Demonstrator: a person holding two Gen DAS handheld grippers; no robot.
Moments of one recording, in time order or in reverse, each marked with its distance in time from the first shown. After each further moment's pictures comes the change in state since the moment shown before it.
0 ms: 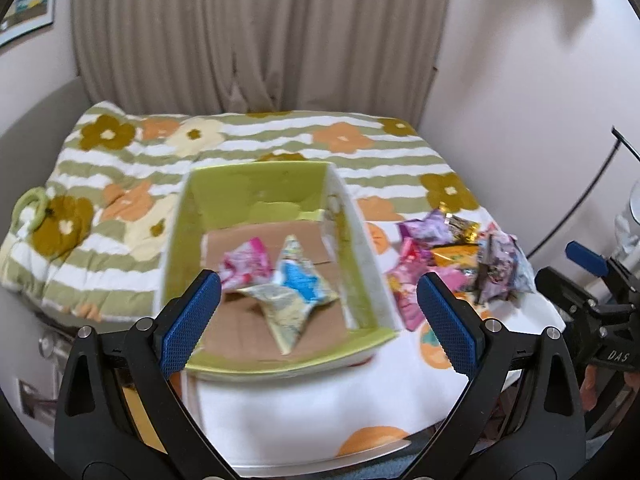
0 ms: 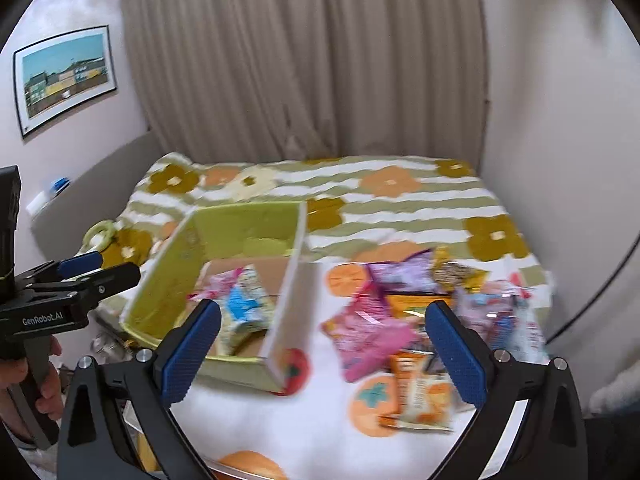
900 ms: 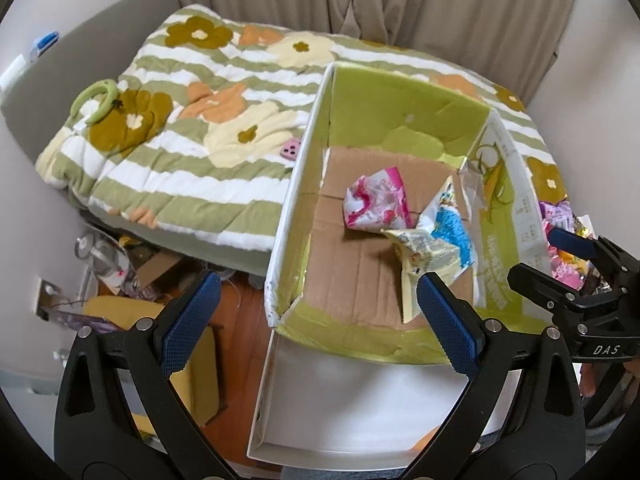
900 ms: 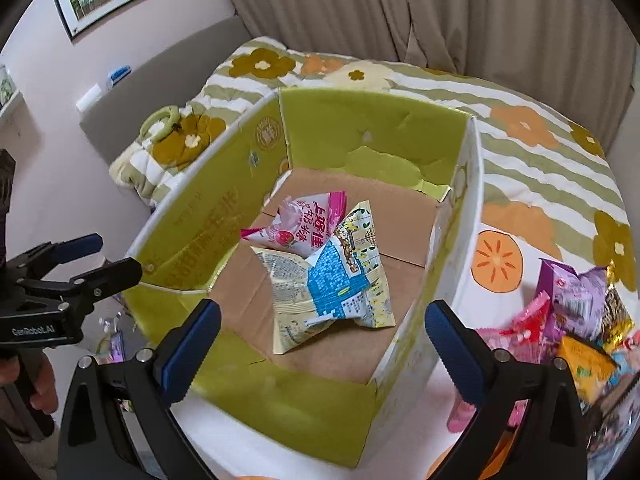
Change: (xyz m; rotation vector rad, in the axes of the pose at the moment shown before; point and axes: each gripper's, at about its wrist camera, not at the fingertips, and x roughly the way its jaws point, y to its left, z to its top) left arm 0.061 0.131 -0.041 -0.263 0.228 0.276; right arm 0.180 0.097 -0.001 -0.233 0.379 0.340
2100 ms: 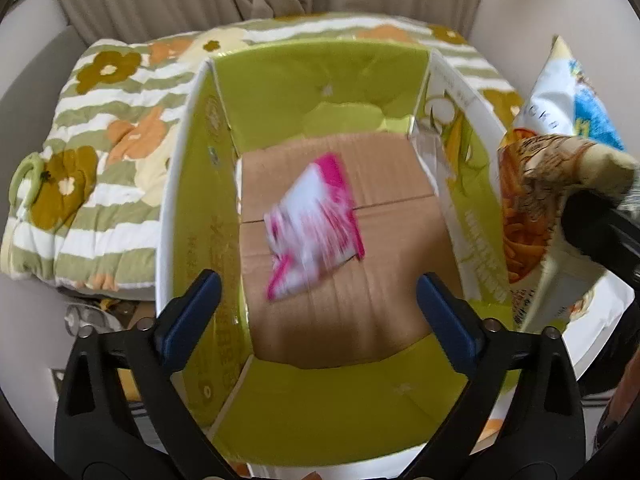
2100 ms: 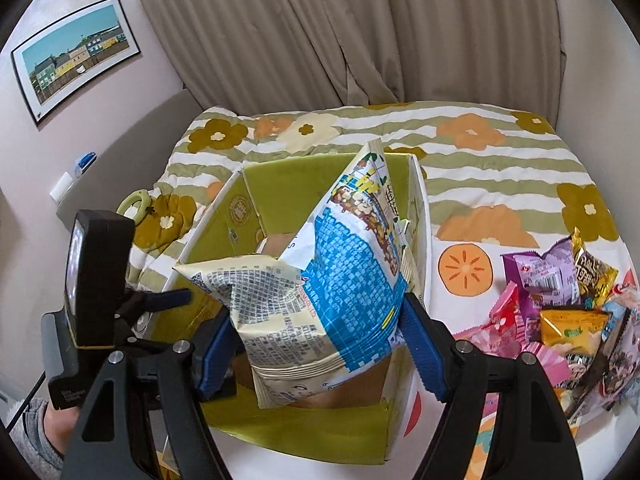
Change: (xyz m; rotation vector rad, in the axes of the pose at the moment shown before) left arm 0.071 -0.061 0.030 0.297 0.085 -0.109; right arm -0.040 -0.004 0.006 0.213 -0.204 -0.073
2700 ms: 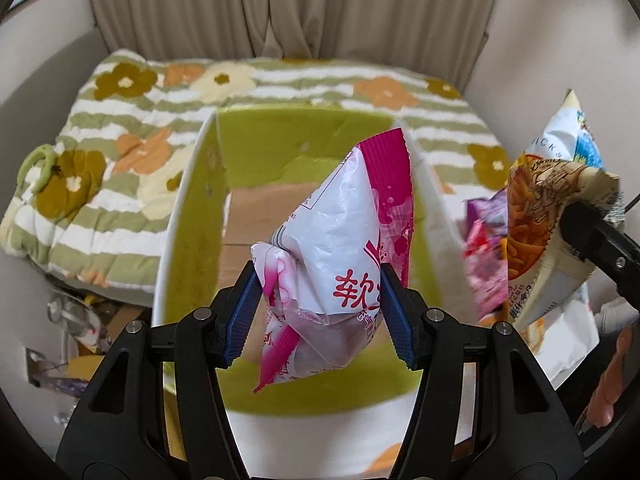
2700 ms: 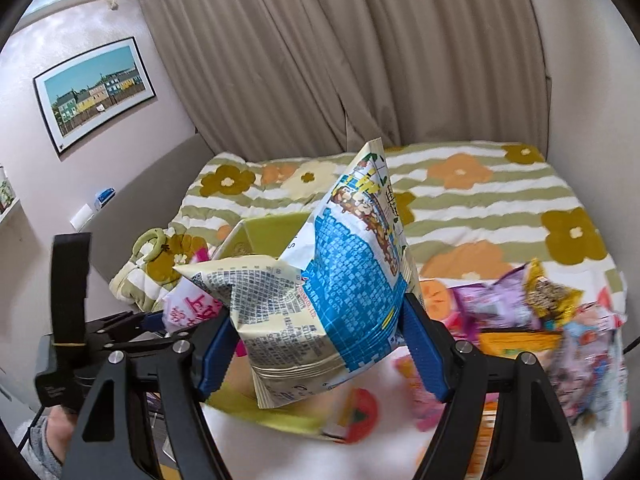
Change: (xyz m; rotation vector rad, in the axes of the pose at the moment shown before) left arm -0.060 -0.020 0.003 -0.093 -0.122 -0.037; right arm -0.073 -0.032 -0.002 0.020 -0.148 0.024
